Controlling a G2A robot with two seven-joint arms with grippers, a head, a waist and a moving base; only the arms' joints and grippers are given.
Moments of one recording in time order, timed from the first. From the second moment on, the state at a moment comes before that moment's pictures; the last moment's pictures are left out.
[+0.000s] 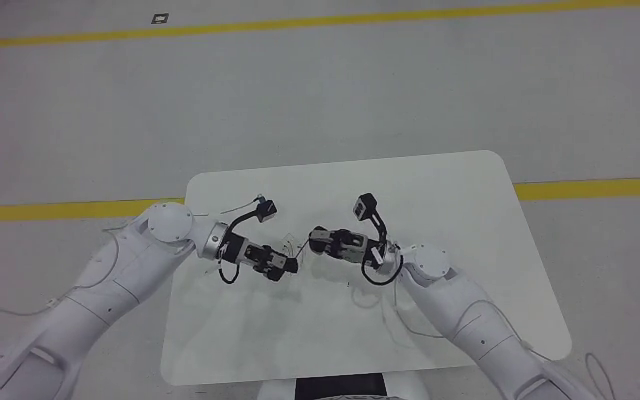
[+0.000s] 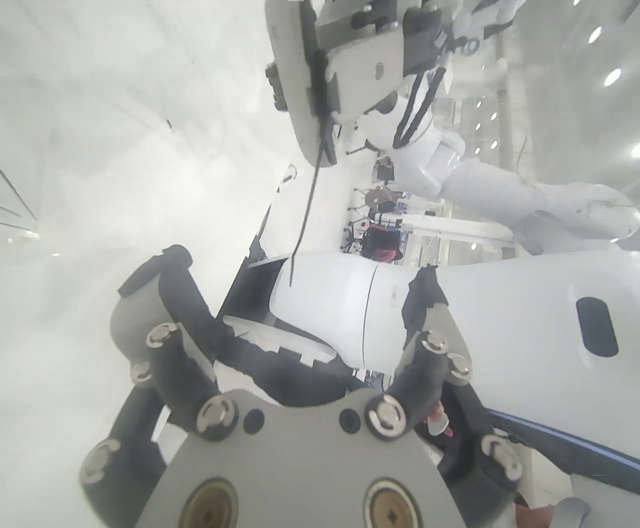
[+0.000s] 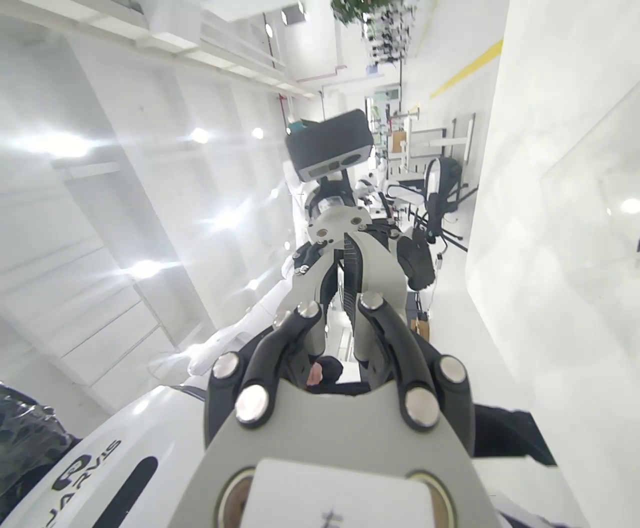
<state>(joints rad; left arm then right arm) 0.83 -0.80 -0.60 -1.35 -0.60 -0.34 -1.28 -1.24 -1.29 0.96 -1.24 0.59 -0.32 0.86</state>
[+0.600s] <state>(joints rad) 1.01 -0.81 -0.75 -1.39 -0.67 -0.34 -1.07 -1.32 -1.30 1.00 -1.28 0.59 -0.34 0.72</state>
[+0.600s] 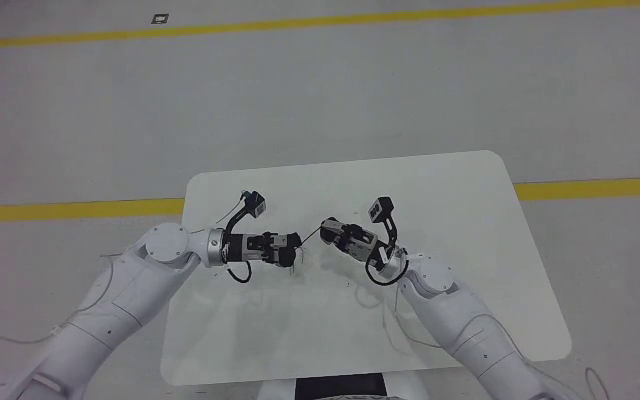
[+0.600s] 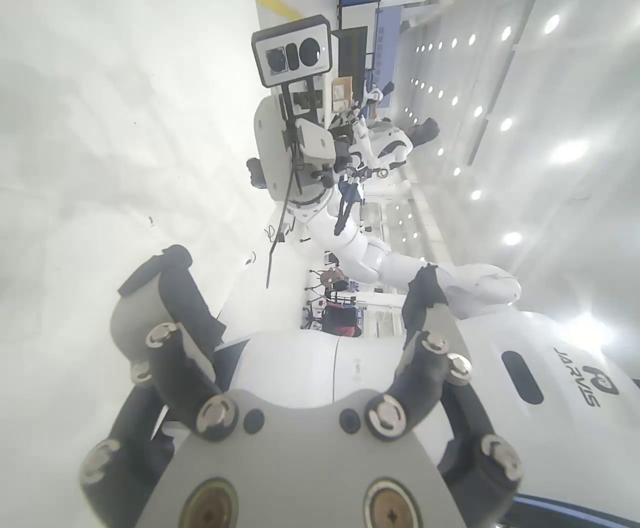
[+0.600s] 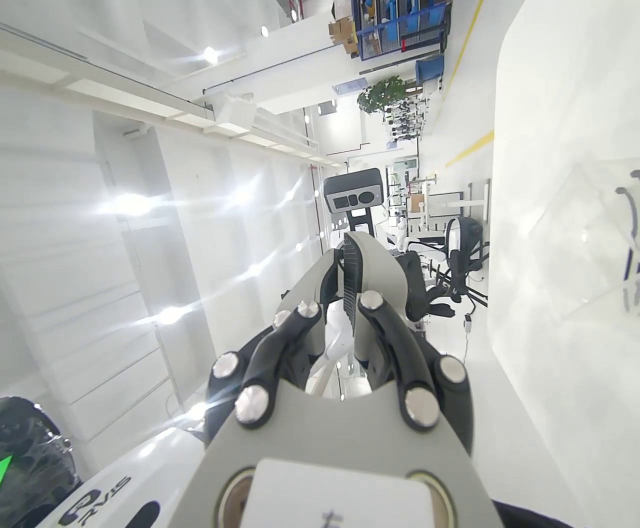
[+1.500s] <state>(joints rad) 1.12 -0.89 -0.79 -1.36 -0.72 -0.33 -0.89 -1.37 -1.34 0.96 -1.28 0.67 -0.33 0.50</state>
